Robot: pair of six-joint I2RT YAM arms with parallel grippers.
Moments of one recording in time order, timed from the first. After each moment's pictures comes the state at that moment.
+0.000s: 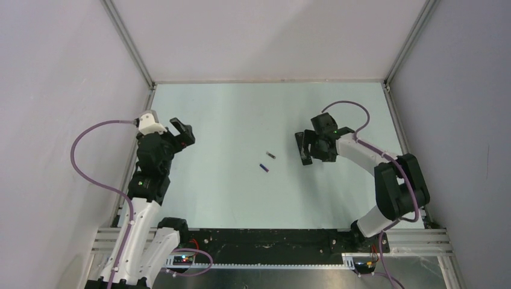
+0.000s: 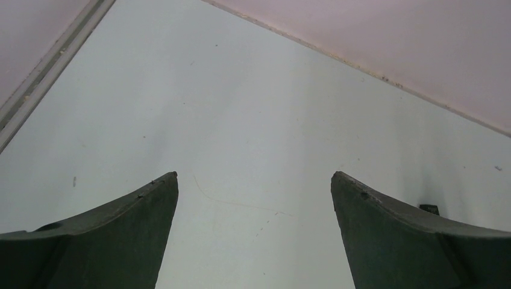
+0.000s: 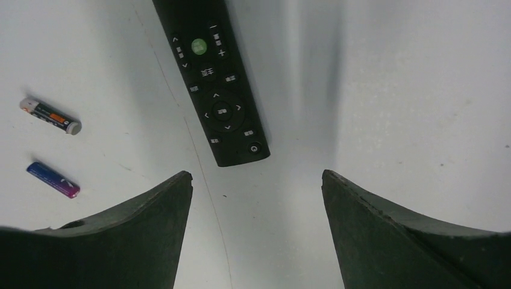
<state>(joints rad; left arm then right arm) -0.10 0.70 0.71 -0.24 -0.21 -0.41 0.38 1.56 0.99 -0.51 0.09 0.52</state>
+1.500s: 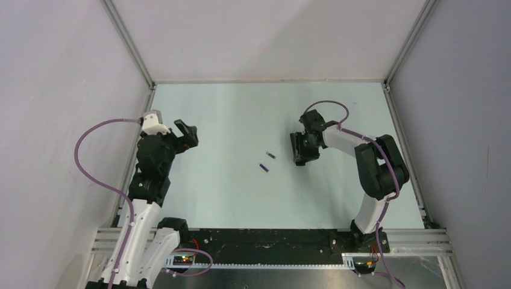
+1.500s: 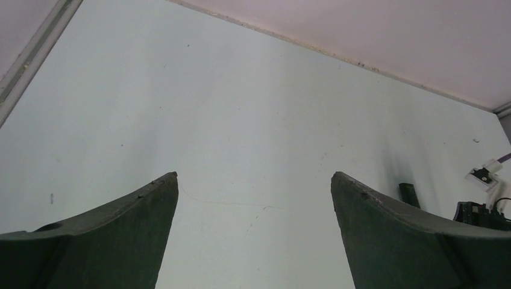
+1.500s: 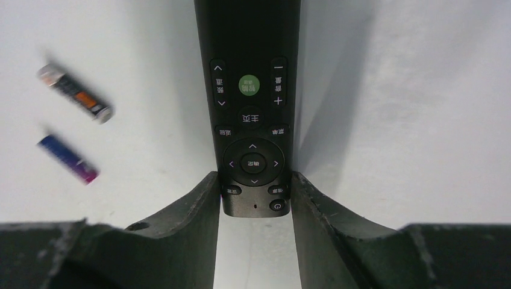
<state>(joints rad) -0.10 0.69 0.70 -0.22 -0.10 -0.36 0.43 1.81 1.14 -0.52 -0.07 0.37</state>
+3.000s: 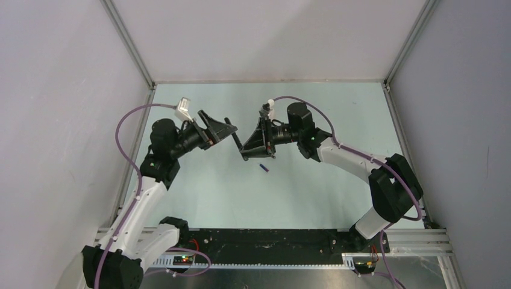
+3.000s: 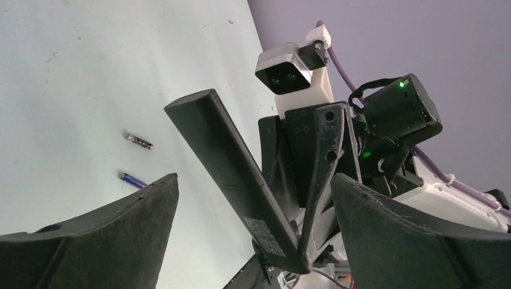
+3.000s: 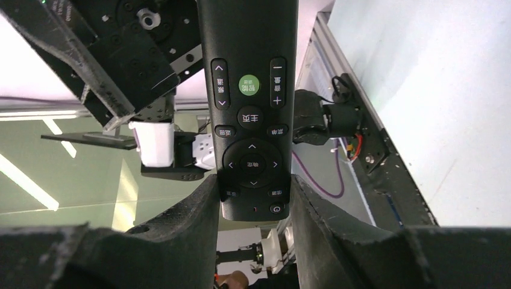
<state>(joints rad) -0.22 0.91 0.78 -0.07 0.56 -0.87 0.67 1.60 1.10 0.26 -0.95 1.22</state>
